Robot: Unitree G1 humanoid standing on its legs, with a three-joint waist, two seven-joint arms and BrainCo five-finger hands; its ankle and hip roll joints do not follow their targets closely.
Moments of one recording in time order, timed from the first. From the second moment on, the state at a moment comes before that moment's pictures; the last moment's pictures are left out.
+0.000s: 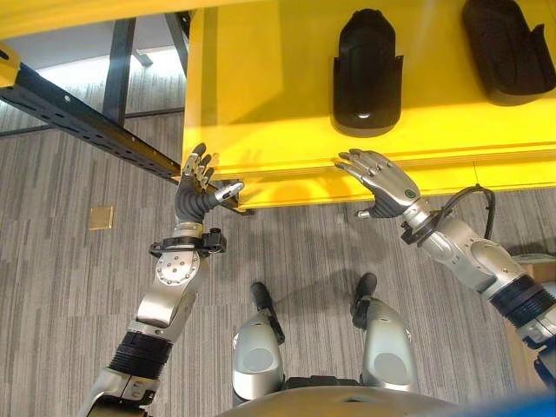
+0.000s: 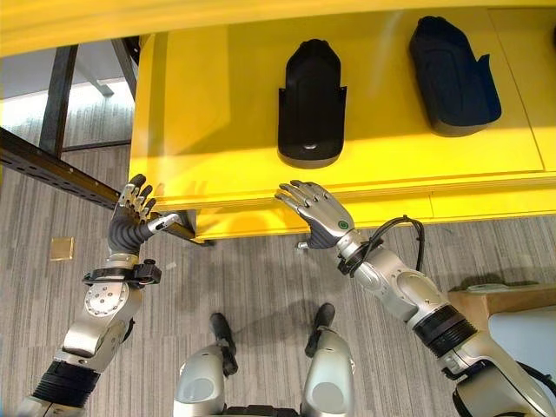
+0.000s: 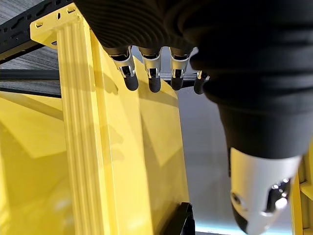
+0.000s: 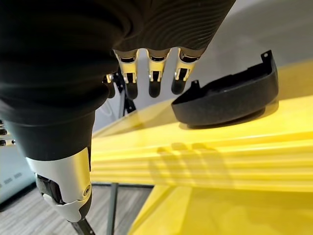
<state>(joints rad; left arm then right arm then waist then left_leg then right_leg) -0.11 0.48 -0.15 -0.05 -0.42 -0.16 0.31 -0.46 -0.77 0.56 0.11 -0.69 -0.19 -0.29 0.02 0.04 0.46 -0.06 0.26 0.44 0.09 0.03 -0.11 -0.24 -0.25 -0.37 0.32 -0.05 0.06</state>
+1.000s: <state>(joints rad) -0.13 0.48 -0.15 -0.05 -0.42 -0.14 0.29 -0.48 -0.75 0.55 0.26 -0.69 -0.02 -0.32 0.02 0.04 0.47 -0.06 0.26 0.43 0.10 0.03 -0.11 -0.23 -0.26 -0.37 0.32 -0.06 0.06</state>
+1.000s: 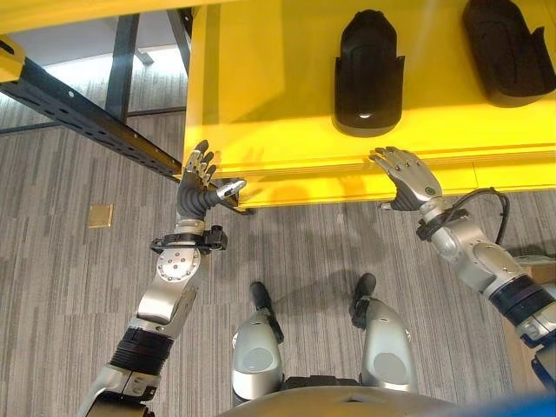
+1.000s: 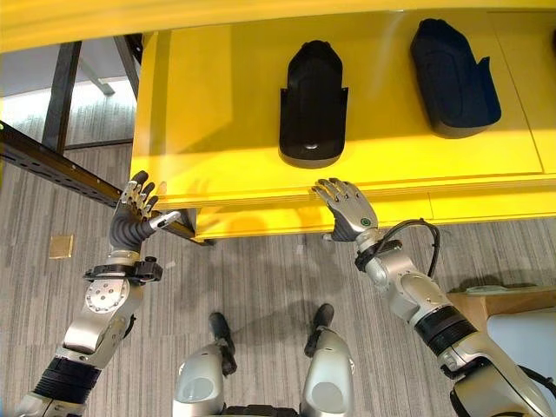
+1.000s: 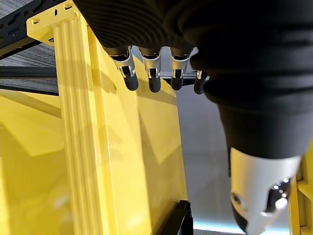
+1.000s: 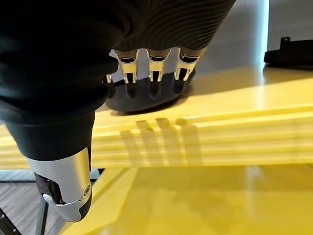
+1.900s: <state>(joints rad) -0.18 0.48 -0.16 -0.05 -0.46 -0.14 0.24 -0.68 -0.71 0.59 0.38 -0.73 0.06 -0.28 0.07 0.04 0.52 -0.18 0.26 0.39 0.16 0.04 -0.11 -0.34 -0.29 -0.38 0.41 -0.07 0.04</state>
